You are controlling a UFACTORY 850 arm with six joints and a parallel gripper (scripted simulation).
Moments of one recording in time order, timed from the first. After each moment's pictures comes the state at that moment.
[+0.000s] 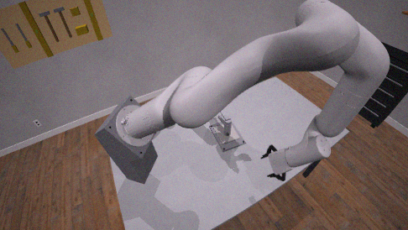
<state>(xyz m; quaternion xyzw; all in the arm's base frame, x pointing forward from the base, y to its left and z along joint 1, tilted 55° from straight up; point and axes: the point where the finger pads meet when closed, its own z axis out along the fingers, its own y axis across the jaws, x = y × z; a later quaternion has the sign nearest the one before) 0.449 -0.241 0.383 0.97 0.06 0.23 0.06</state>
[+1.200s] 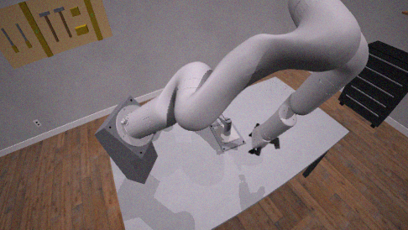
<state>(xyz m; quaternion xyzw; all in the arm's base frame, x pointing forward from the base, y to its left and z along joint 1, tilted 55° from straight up) 0.468 -0.114 0.316 0.94 -0.15 0.32 0.02</state>
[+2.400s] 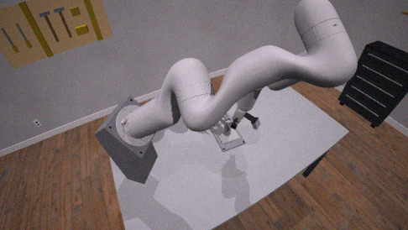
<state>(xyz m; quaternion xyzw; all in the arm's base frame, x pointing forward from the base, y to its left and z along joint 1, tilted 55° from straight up) 0.489 0.032 0.245 0.84 -0.38 0.38 -0.03</state>
